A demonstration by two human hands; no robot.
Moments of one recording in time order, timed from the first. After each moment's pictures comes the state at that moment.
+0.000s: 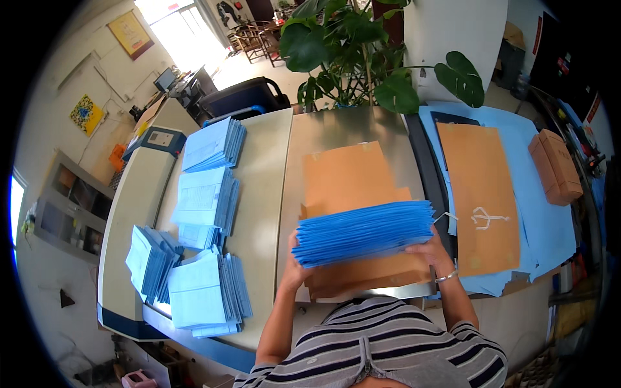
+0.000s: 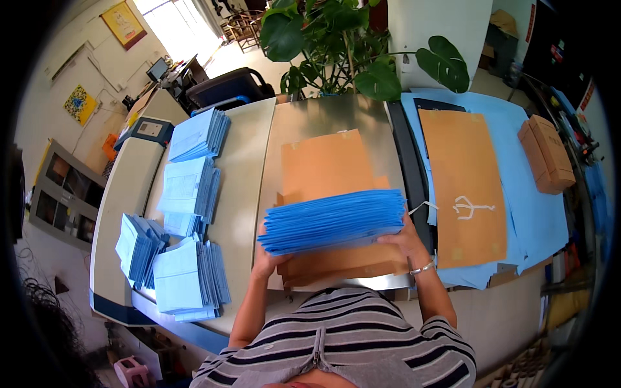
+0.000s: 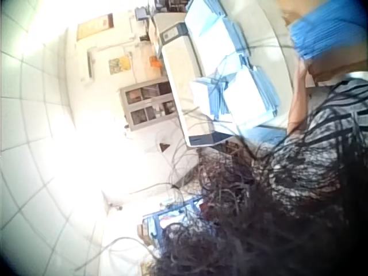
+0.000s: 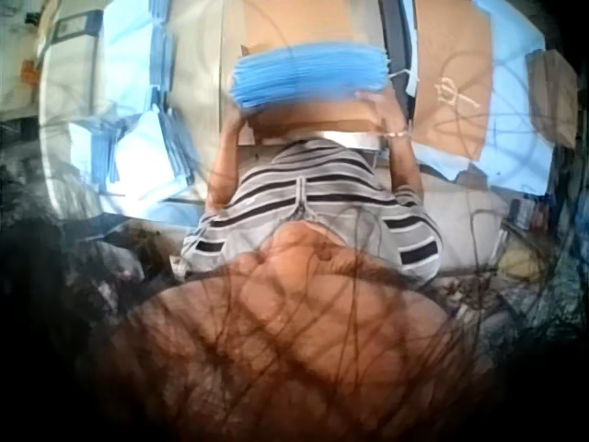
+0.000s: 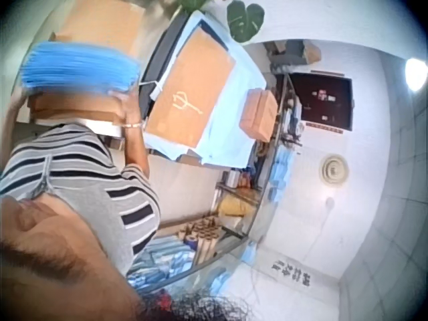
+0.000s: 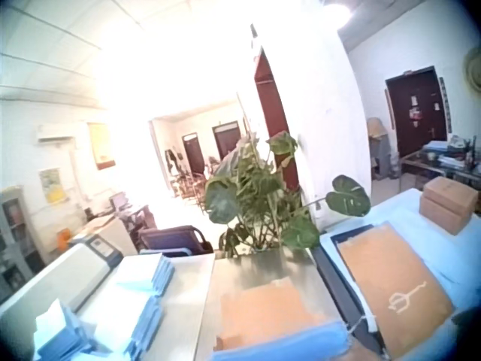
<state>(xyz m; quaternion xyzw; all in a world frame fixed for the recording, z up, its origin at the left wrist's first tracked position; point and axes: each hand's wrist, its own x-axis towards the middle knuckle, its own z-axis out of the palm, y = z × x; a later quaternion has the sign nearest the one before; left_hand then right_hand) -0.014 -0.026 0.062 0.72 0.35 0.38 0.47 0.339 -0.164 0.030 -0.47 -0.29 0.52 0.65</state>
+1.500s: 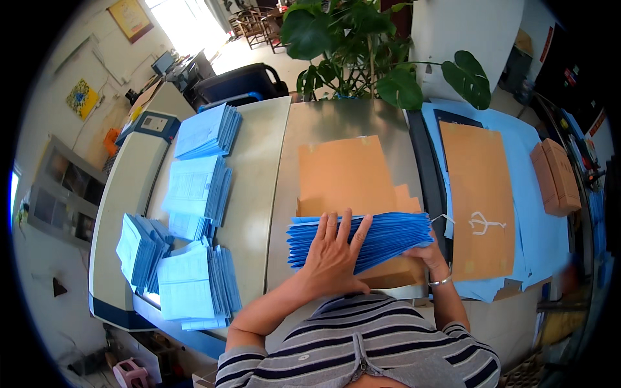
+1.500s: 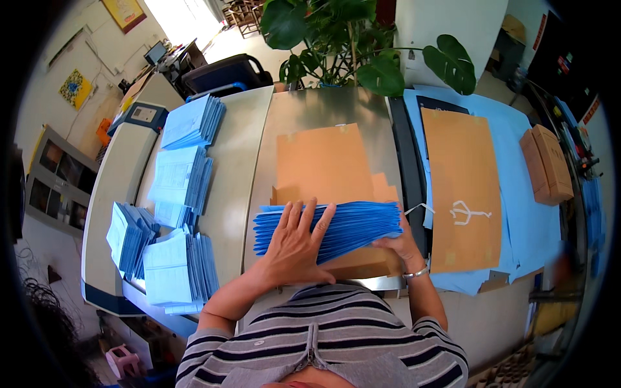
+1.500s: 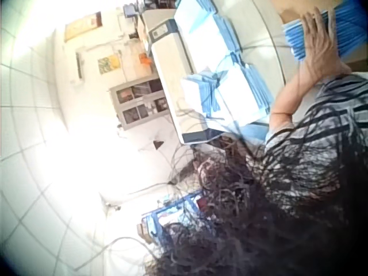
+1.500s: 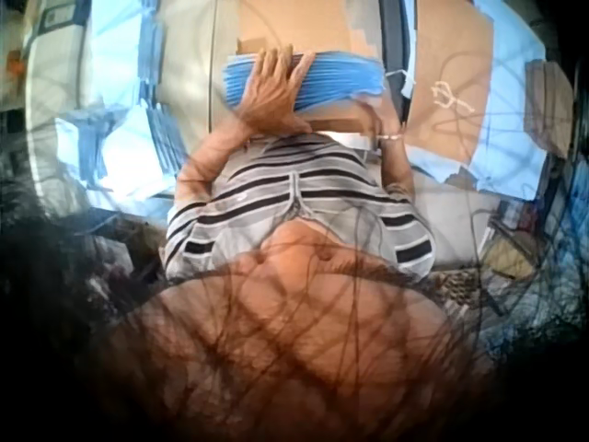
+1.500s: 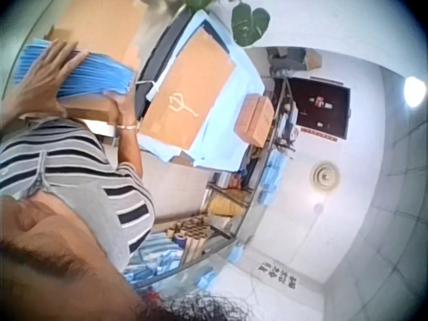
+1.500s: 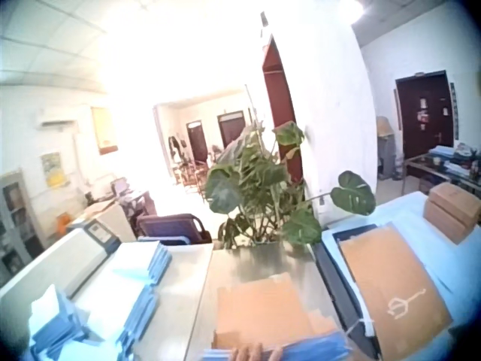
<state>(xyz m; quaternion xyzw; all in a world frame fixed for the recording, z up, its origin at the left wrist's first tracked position) 0.074 -0.067 0.208 0.97 0.24 0.07 0.05 0.337 -0.164 0.063 -0.45 -0.38 0.50 0.63</state>
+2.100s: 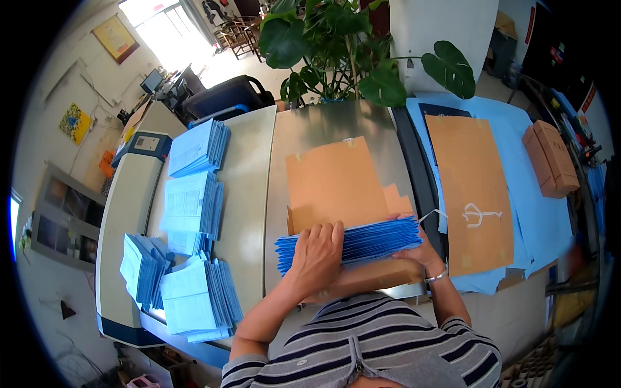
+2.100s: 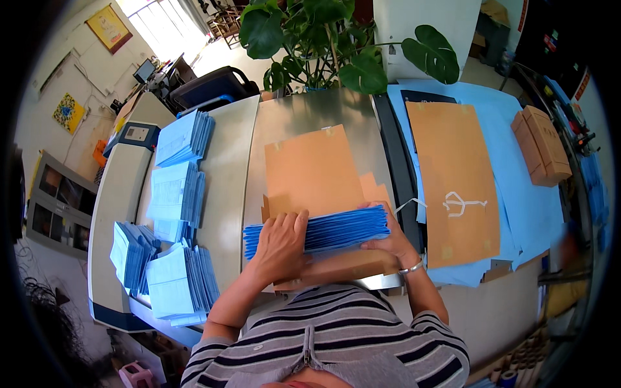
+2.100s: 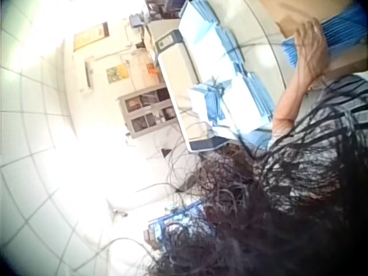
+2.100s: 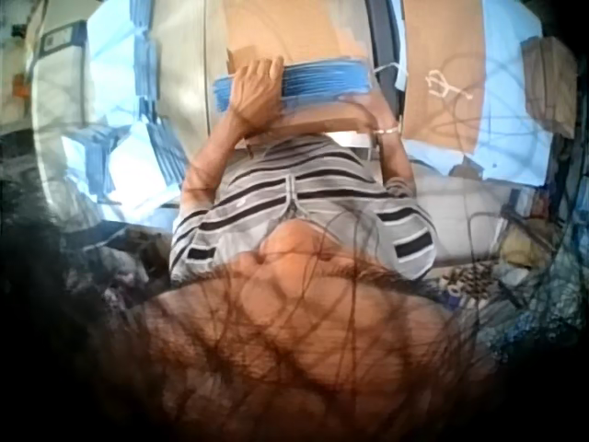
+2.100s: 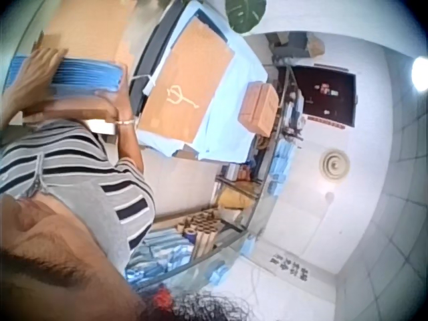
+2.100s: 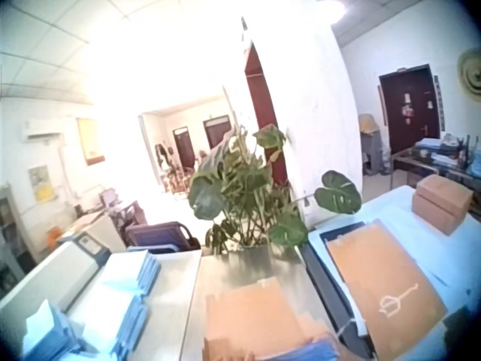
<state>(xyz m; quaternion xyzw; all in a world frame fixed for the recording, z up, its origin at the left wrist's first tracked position) 0.078 -0.054 0.192 0.96 0.26 0.09 0.04 0.338 -0.154 0.056 -0.43 -0.46 0.46 0.63</state>
